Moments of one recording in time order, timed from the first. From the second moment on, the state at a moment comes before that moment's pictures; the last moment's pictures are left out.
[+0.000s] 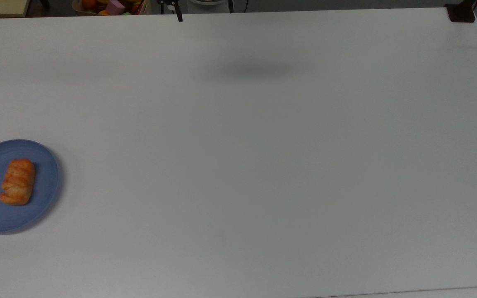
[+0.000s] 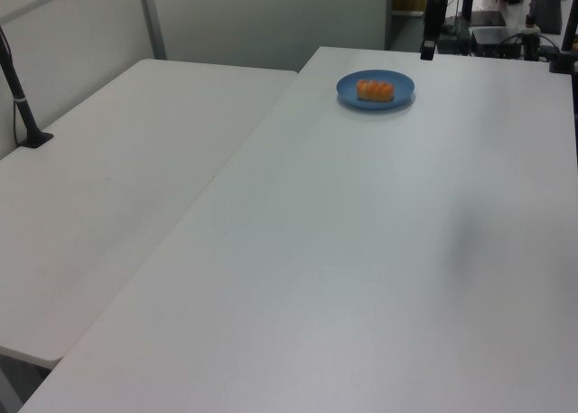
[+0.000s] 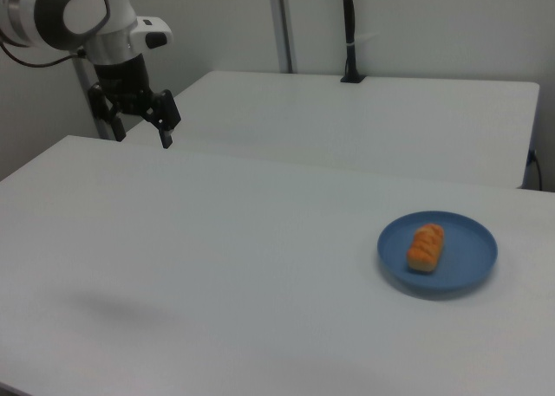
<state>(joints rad) 0.15 -0.01 -0.06 -1.64 0.09 1.72 -0.13</state>
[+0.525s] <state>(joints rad) 0.12 -0.01 -0.06 -1.64 0.09 1.72 -0.20</state>
